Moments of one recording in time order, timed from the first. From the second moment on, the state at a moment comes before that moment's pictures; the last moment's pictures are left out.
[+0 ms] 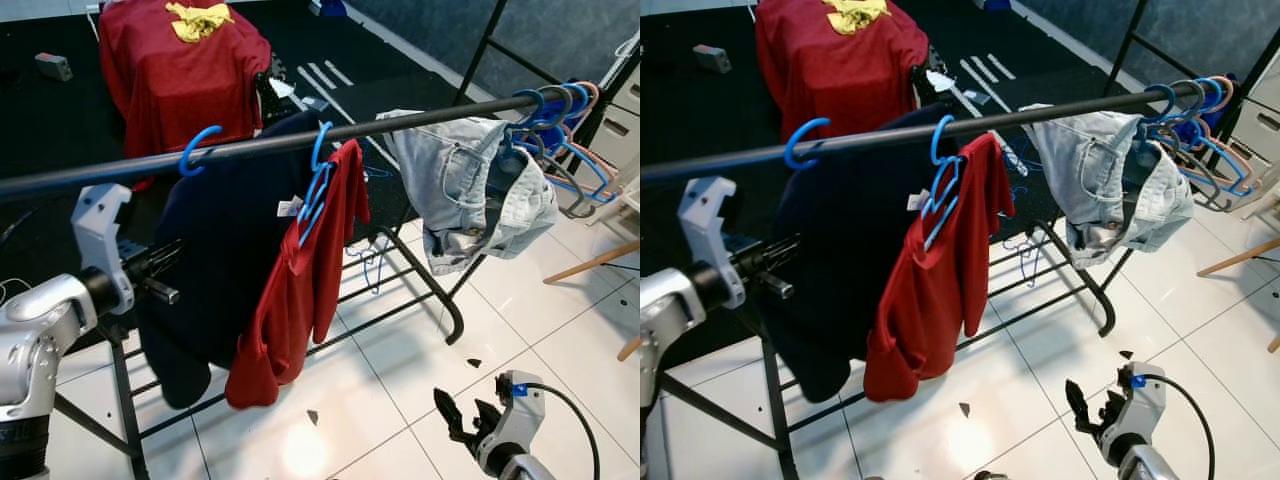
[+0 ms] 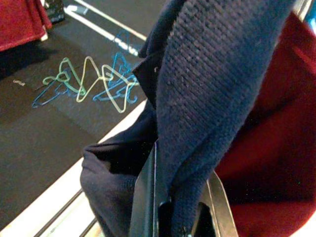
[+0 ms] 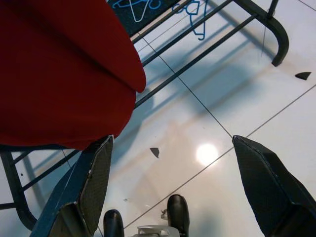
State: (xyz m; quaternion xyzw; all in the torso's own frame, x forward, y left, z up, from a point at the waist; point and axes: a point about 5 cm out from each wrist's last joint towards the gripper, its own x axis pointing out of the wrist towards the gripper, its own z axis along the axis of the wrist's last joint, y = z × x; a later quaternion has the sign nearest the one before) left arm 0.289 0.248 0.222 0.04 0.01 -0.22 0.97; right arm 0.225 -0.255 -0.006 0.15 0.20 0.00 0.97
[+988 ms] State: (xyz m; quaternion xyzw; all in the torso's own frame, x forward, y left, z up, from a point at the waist) left arm 0.239 0.287 0.209 0.15 0.10 -0.31 0.93; right arm 0.217 -0.267 -0.010 0.15 0.21 0.00 0.97
